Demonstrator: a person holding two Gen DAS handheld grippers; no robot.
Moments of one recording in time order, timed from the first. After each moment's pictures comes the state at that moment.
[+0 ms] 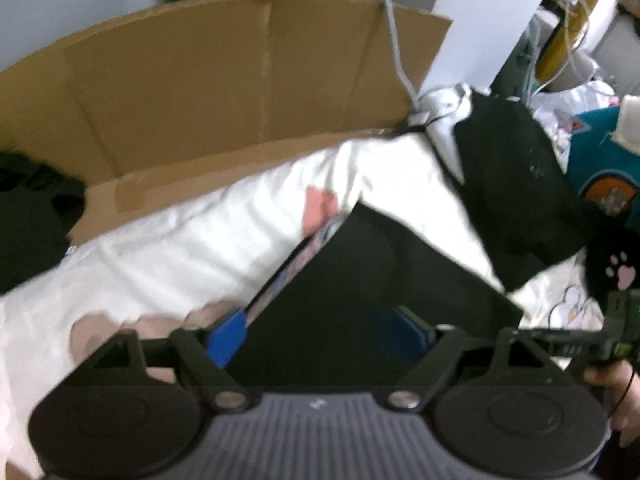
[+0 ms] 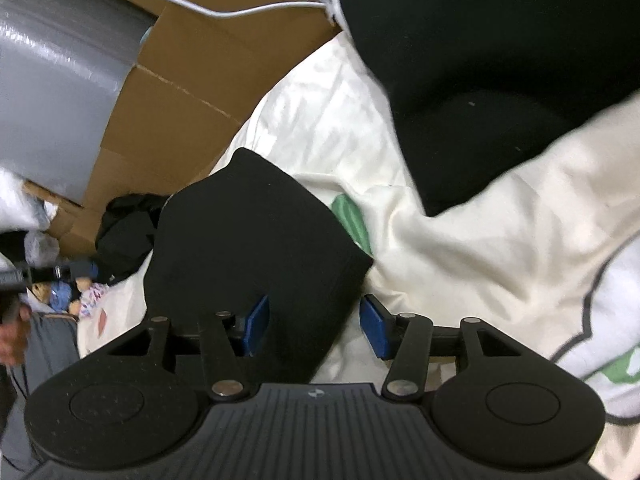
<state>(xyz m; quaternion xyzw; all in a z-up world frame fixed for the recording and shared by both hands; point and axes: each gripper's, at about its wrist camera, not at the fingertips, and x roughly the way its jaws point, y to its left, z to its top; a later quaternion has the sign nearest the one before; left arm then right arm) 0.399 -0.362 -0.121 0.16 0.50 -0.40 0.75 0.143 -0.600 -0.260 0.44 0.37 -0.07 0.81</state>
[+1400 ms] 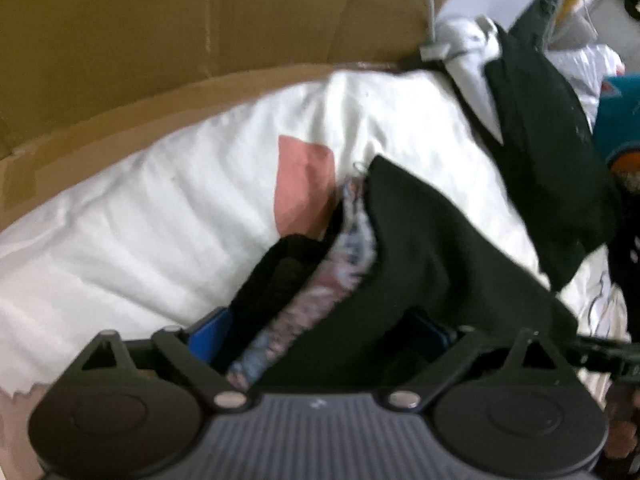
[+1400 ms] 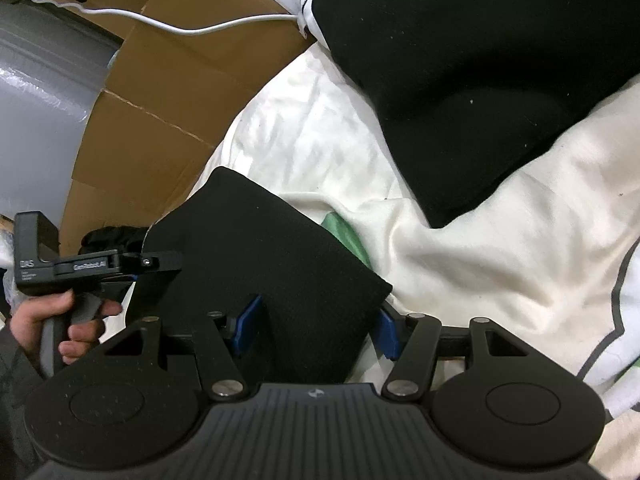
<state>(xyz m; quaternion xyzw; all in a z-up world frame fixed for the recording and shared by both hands) 0.455 -0.424 -0.243 0.18 0.57 -0.44 0.67 0.152 -0.594 -0.267 0.47 0.35 -0.13 0.80</state>
